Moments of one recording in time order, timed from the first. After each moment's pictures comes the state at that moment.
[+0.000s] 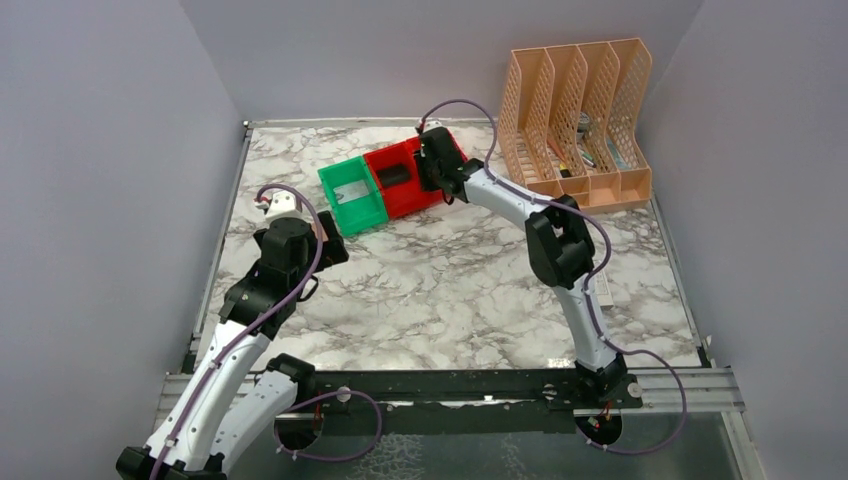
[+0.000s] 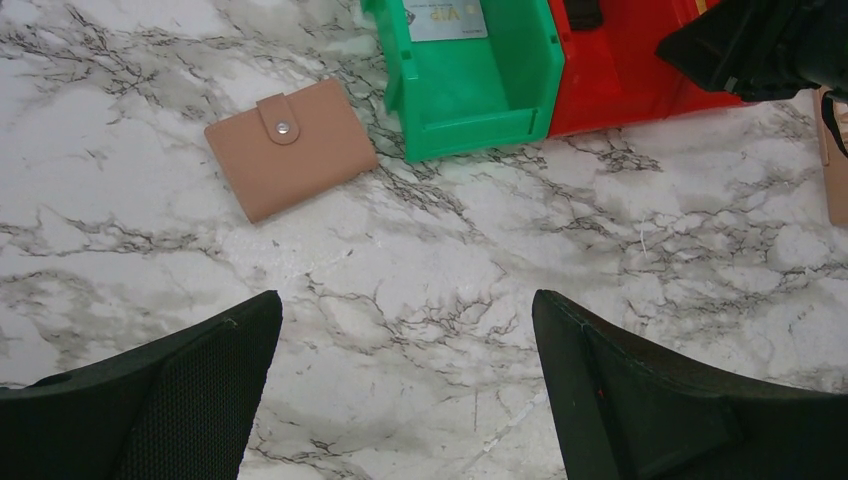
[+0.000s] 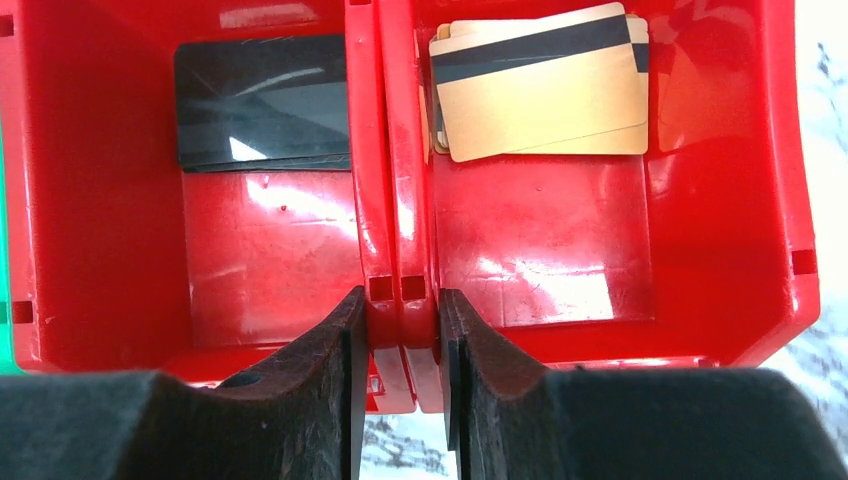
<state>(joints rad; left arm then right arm) -0.38 0.71 0.78 -0.62 -0.34 -0.48 0.63 2.33 1.95 -0.29 0.18 0.19</state>
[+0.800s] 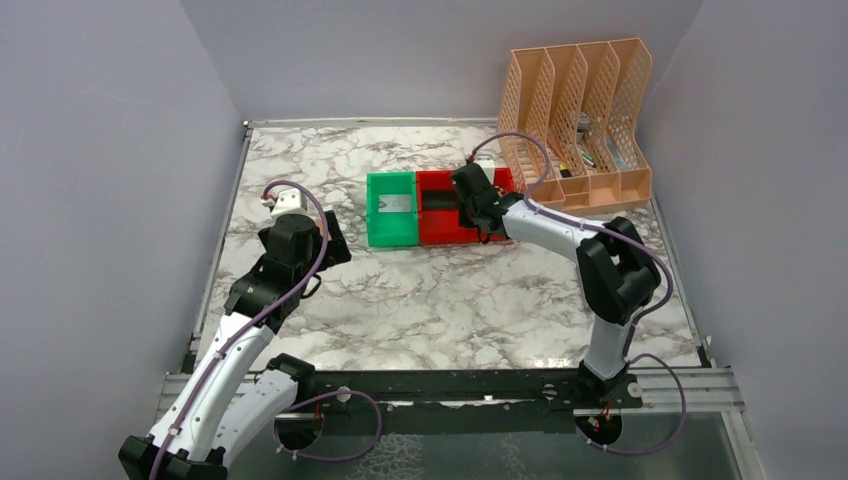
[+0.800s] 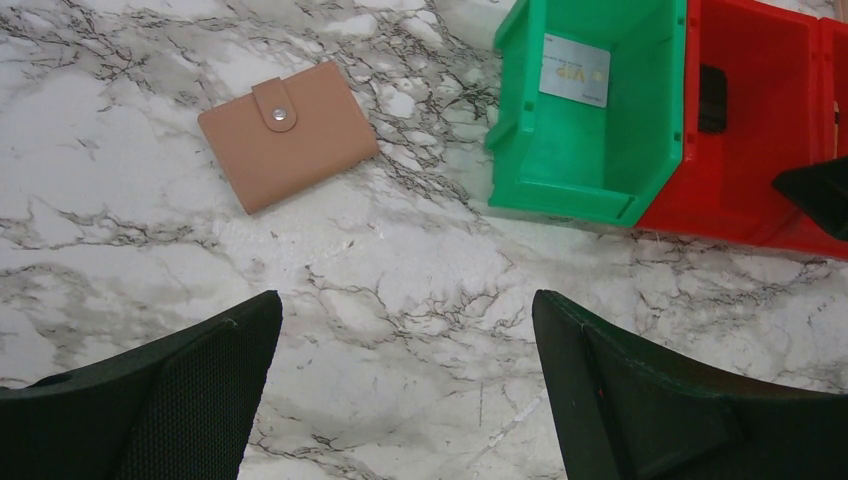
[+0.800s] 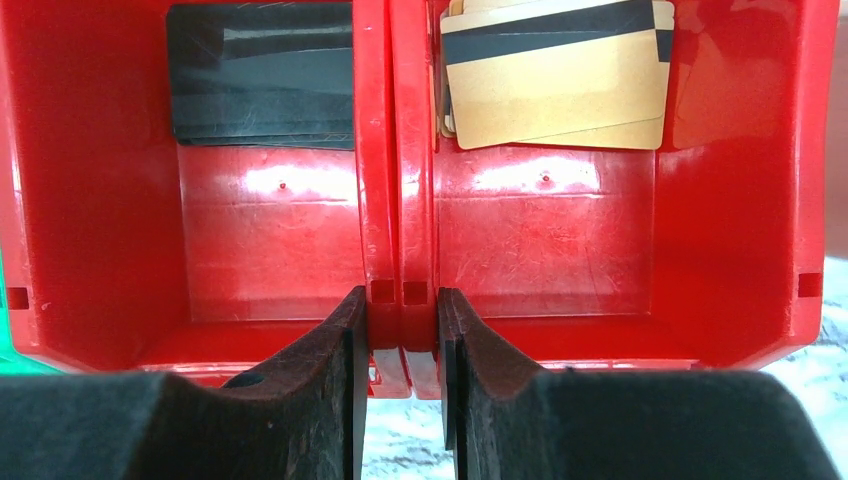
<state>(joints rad) -0.38 0.76 0.78 -0.62 -0.33 -0.48 0.65 1.88 1.31 -0.28 0.40 0.47</state>
